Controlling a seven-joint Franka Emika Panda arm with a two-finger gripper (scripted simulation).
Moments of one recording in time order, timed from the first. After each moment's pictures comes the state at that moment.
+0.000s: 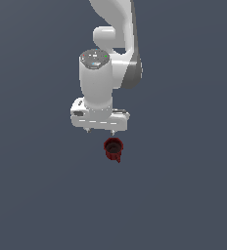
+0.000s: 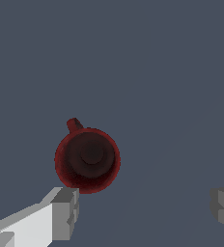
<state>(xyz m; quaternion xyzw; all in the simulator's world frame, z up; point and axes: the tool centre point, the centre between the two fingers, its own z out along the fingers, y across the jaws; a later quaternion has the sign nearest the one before) 0.006 -0.051 0.189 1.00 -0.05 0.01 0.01</state>
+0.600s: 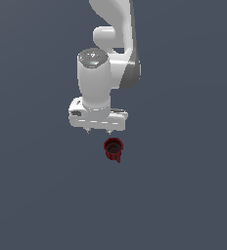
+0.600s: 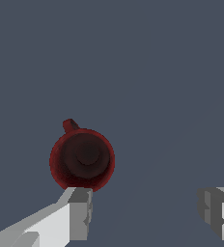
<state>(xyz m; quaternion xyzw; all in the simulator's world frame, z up) 0.007 -0.058 0.191 1.00 -0.04 0.02 0.02</state>
